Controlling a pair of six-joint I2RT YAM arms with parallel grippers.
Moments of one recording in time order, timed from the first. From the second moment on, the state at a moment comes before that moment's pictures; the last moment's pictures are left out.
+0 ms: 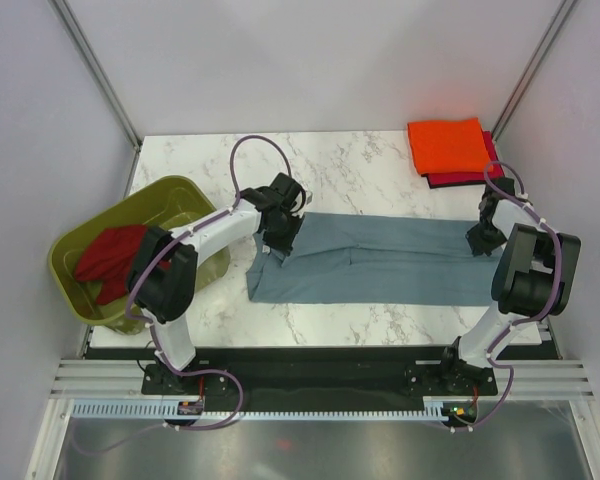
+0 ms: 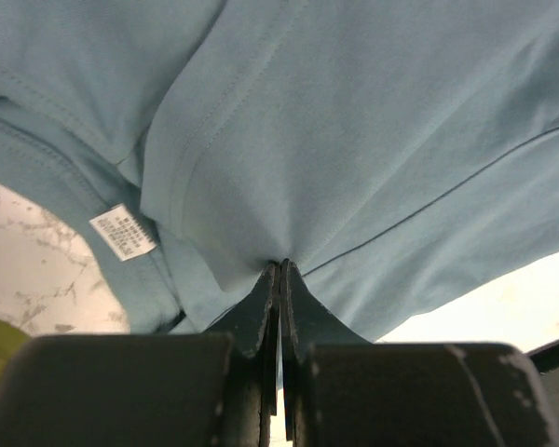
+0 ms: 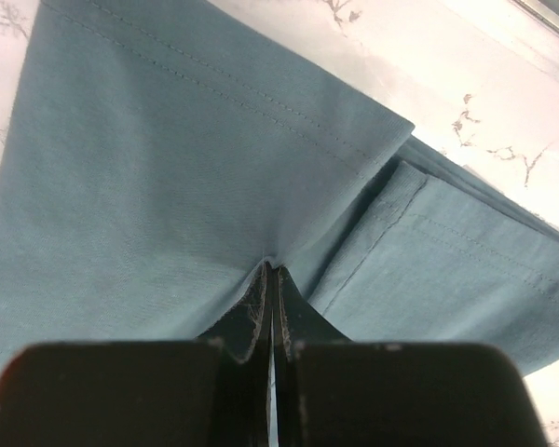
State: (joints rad) left arm -0.60 1.82 1.36 -0.71 0.07 -0.17; right arm -0.31 1.77 1.13 -0.63 0.31 0.75
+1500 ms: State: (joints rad) left arm -0.71 1.74 1.33 -0.82 0.04 -0.21; right arm -0.32 1.71 1.14 -0.66 0.31 0.60
